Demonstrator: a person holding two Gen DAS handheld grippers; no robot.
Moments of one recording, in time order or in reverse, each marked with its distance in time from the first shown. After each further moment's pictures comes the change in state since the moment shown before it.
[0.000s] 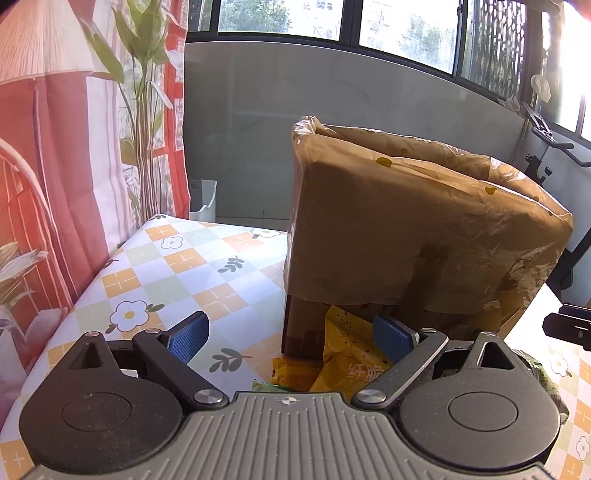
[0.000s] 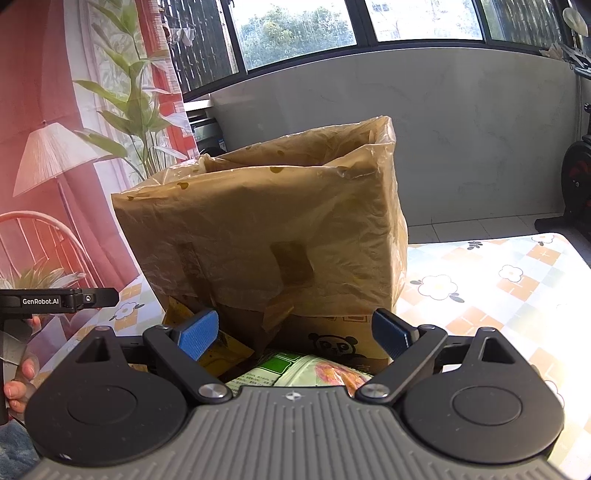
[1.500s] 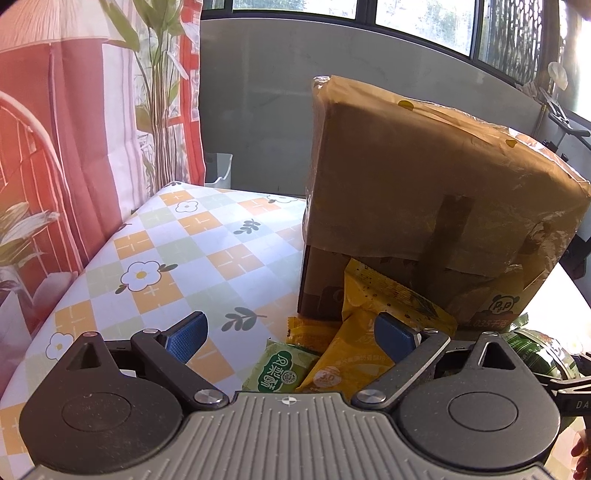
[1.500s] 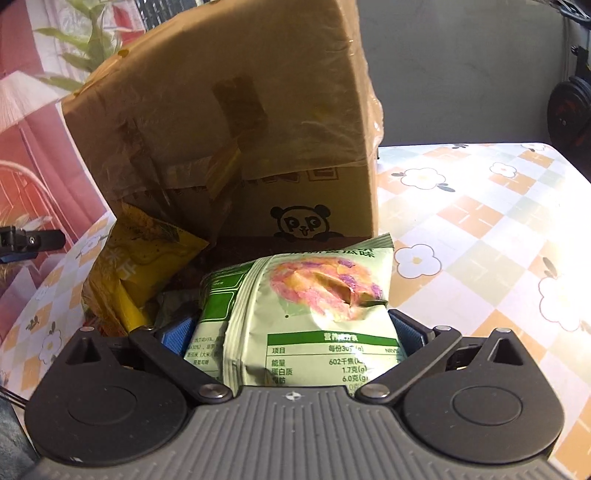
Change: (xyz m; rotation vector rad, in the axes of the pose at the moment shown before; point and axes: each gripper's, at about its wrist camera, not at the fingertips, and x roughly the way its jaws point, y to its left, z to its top) left arm 0.008 0.004 -0.023 -0.027 0.077 0.042; right arm 0.035 -0.015 -0.064 0.032 0.208 -0.062
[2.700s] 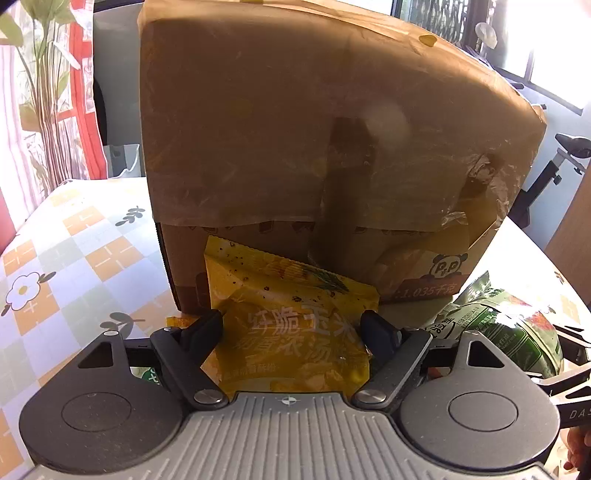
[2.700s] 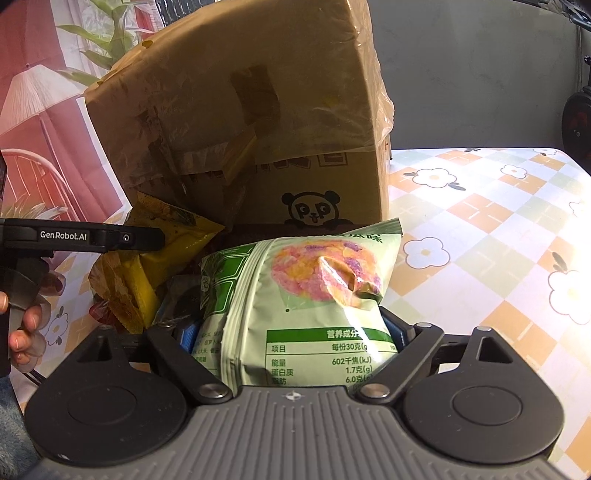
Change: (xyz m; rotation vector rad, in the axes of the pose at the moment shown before) left arm 0.067 -0.059 -0.015 0.143 0.054 -0.232; right arm -0.003 -0.007 -0.019 -0.012 -0.043 0.060
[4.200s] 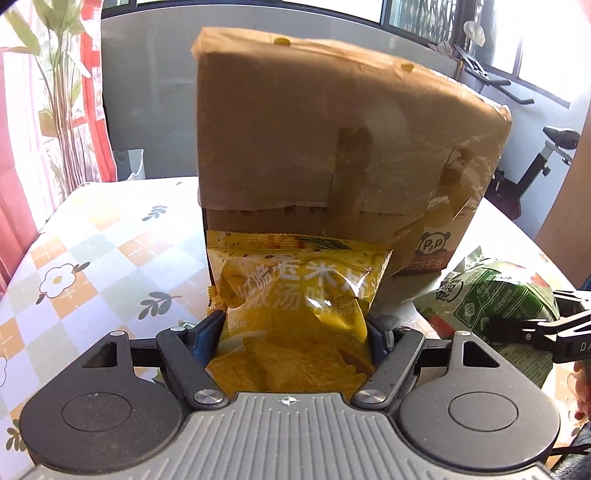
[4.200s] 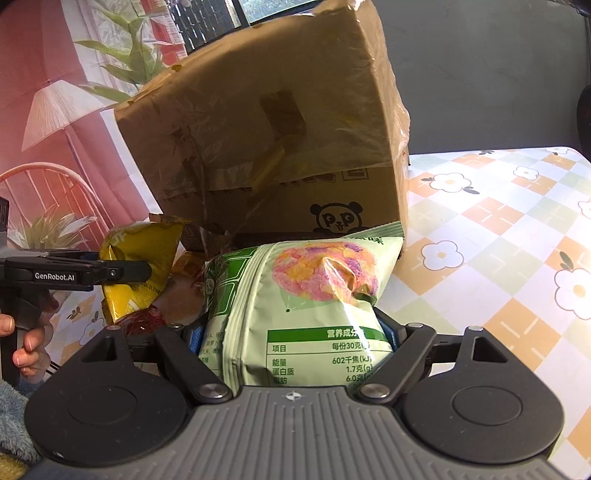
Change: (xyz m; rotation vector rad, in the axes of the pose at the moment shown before) left arm -0.060 0.023 -0.025 0.026 -0.016 -0.008; right arm -0.025 0.006 0.002 0.006 -0.012 0.090
